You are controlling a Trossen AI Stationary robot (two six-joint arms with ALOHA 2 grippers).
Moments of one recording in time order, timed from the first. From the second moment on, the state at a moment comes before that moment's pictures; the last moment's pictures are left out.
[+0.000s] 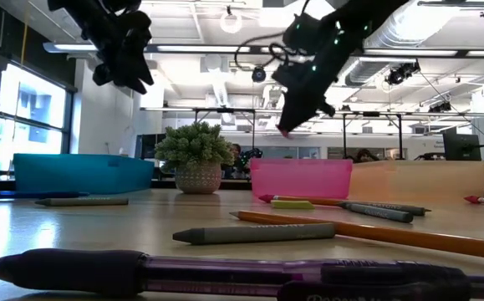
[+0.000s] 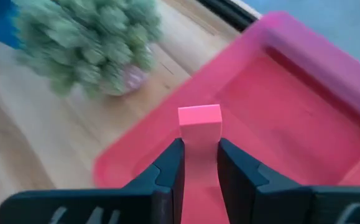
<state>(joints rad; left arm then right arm) 0.71 1.02 0.93 -0.74 0.14 -0.26 -0.43 1.62 1.16 -0.42 0.07 0.29</state>
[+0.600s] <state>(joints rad) 0.53 1.02 0.93 -0.96 0.06 -0.45 -0.46 1.82 1.16 -0.43 0.05 0.23</state>
